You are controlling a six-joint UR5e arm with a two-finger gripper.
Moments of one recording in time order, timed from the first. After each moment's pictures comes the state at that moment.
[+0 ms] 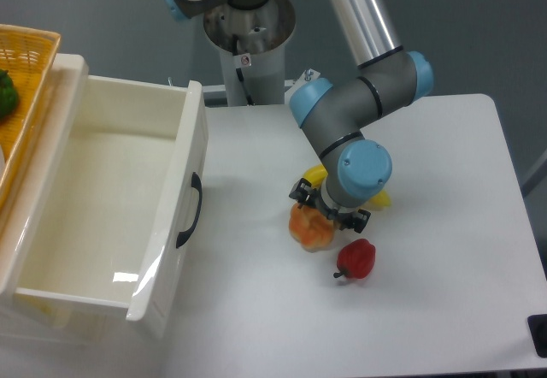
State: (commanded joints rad) arm 2.56 -2.07 -1.64 -1.22 1.54 0.98
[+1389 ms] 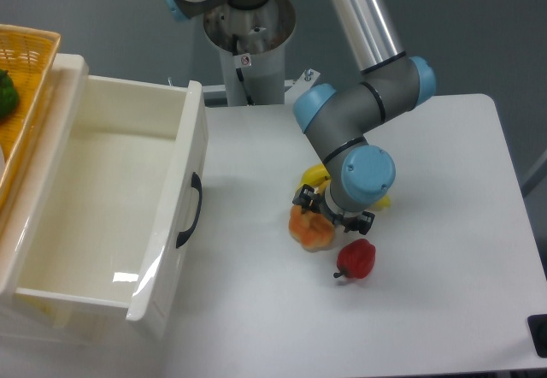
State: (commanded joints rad) arm 2.55 -2.10 -1.63 -1.20 1.54 0.92
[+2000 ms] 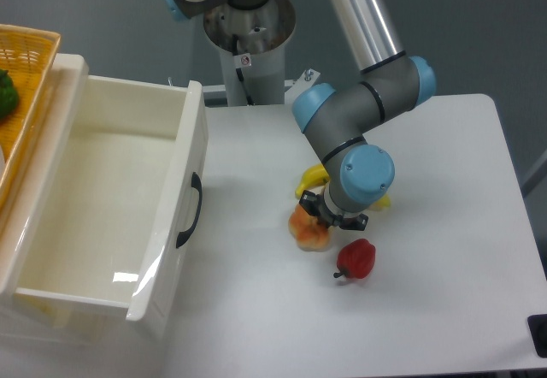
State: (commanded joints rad) arm 2.54 -2.09 -1.63 -1.20 1.54 0.87
